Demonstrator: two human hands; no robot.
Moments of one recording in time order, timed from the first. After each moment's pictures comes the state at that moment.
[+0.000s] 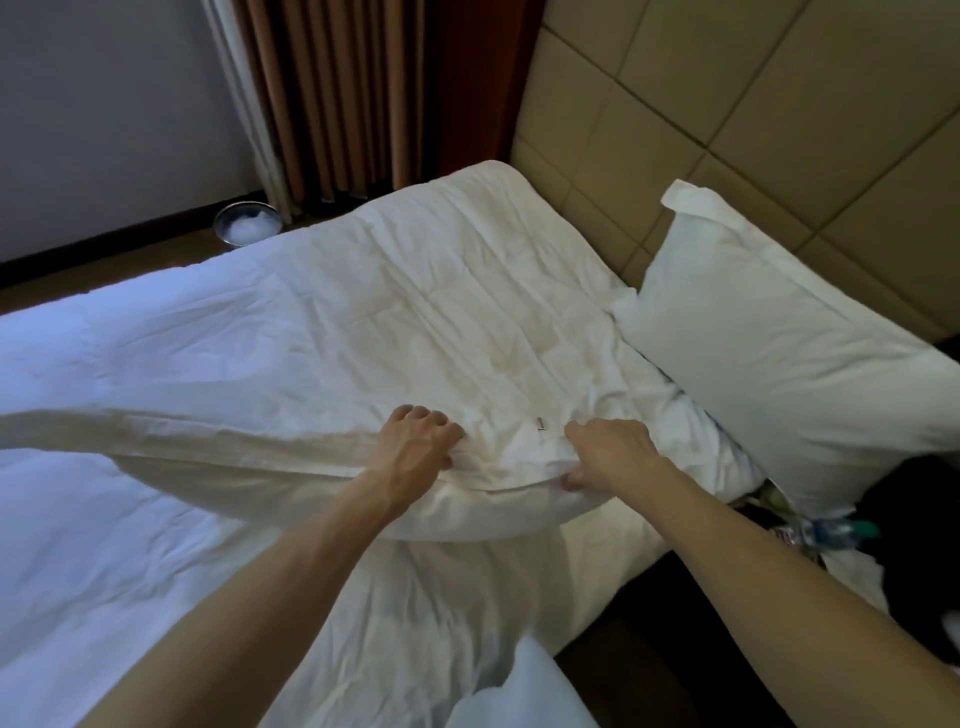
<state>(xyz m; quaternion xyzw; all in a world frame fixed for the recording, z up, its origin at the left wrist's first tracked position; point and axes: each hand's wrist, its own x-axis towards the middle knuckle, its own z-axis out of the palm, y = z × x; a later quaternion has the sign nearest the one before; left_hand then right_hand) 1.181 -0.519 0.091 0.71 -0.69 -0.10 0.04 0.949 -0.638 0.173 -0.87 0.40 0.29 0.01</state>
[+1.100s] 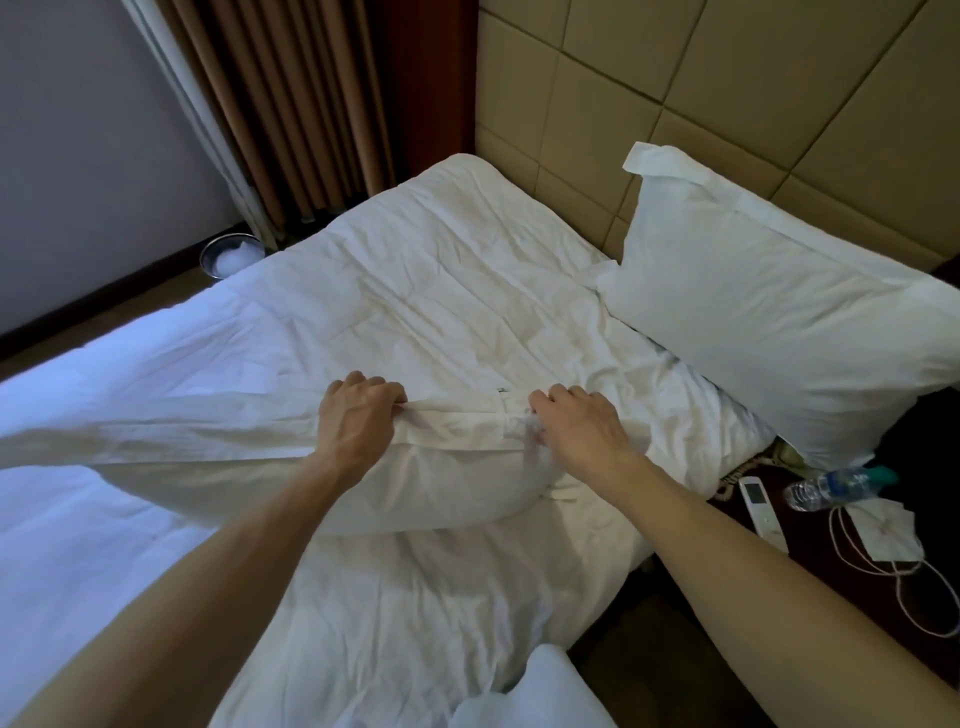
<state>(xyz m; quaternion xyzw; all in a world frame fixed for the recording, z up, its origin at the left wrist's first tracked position) 1.198 -0.545 0.124 0.78 -0.62 -0.02 0.10 0.927 -0.640 0.154 -0.91 0.40 0.09 0.02</state>
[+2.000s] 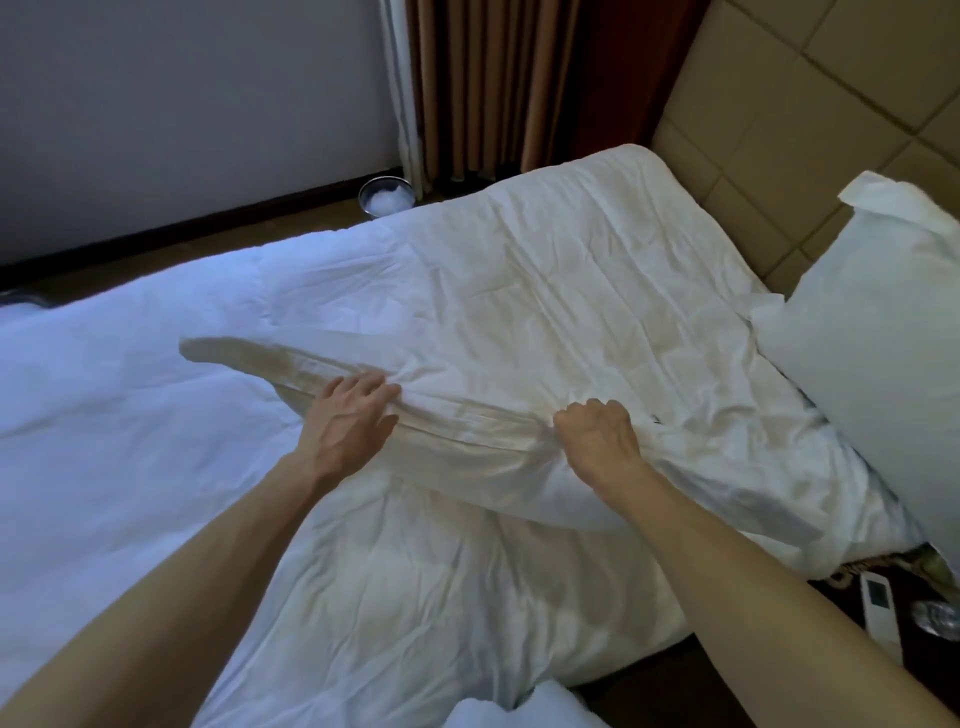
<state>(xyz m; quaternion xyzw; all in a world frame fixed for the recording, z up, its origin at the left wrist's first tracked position) 1.315 -0.368 0.107 0.84 -0.53 -0.05 0.05 1.066 -0.570 0.122 -0.95 0.29 0.14 -0.05</state>
